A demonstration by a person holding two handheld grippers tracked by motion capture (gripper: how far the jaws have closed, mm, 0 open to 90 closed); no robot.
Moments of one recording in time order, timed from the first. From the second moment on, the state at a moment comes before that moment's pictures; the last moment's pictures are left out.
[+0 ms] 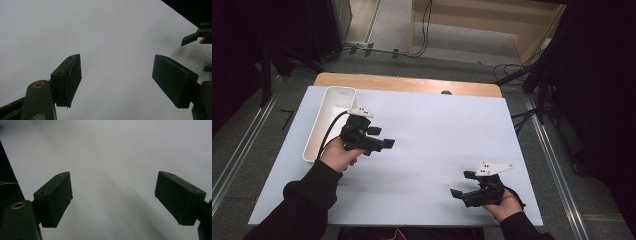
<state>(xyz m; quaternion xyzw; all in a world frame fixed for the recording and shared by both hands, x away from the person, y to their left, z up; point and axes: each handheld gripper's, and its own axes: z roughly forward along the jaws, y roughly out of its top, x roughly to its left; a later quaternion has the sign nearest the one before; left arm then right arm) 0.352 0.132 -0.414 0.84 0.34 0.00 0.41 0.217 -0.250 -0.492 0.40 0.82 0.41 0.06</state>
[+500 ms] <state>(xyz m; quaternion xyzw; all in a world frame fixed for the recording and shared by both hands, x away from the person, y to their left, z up) 0.327 0.139 -0.429 0.85 0.31 -0.01 0.42 0.217 -0.251 -0.492 0.40 0.82 0.41 0.06</state>
